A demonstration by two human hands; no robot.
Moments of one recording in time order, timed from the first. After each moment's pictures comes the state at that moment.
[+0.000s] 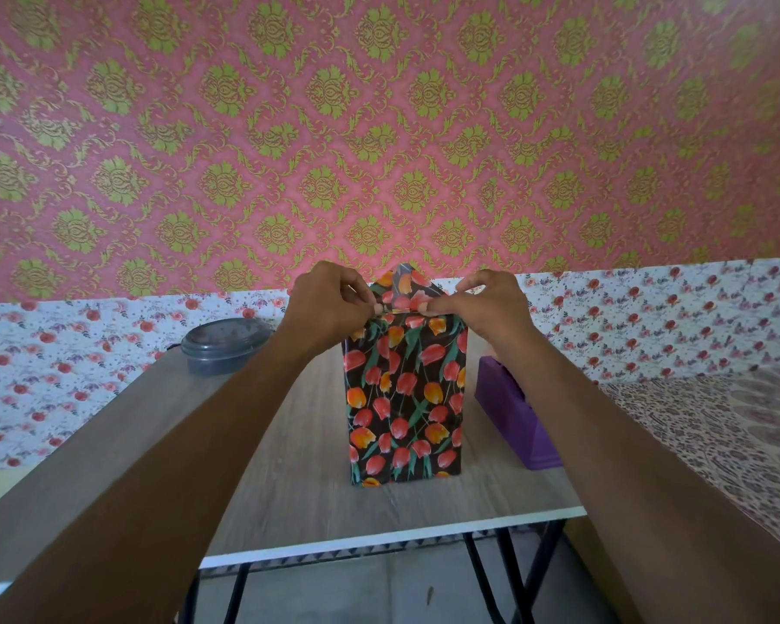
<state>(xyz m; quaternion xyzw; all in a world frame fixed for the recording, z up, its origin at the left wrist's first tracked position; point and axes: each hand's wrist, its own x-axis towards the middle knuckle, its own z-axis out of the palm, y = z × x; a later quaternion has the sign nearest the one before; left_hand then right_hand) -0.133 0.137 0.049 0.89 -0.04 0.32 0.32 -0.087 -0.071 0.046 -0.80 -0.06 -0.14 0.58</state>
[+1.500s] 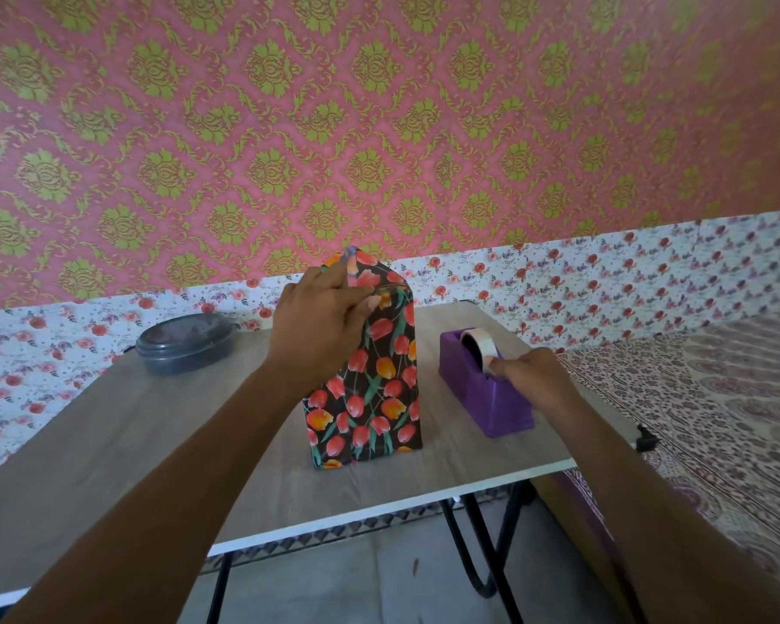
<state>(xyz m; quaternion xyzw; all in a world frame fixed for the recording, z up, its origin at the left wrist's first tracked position) -0.133 0.092 0.005 0.87 -0.16 0.45 0.09 -0.058 -0.197 -0.089 -0.85 0.09 -0.06 0.51</state>
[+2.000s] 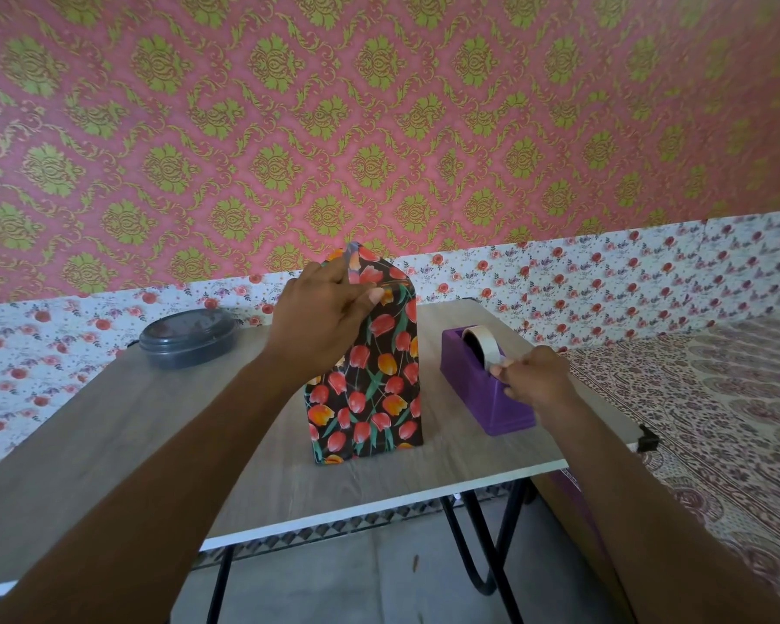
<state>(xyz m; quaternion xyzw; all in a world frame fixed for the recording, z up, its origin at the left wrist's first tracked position) -0.134 0.096 0.010 0.87 -0.20 0.44 0.12 -0.042 -0.195 -0.109 -0.83 0.14 -0.08 0.54</state>
